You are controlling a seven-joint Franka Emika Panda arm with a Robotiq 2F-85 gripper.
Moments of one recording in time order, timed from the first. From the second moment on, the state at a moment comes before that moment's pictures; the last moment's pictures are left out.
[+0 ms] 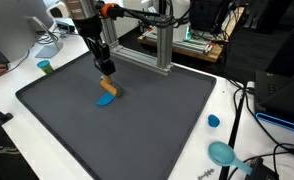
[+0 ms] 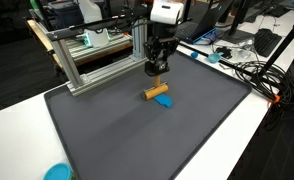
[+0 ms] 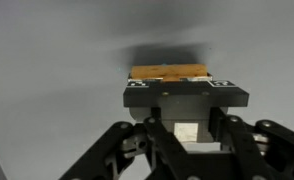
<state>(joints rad) 0.02 0.38 -0.07 -1.83 -0.05 2.18 0.19</state>
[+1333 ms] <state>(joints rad) 0.01 0.25 0.01 -1.87 -0.04 2.10 -0.28</state>
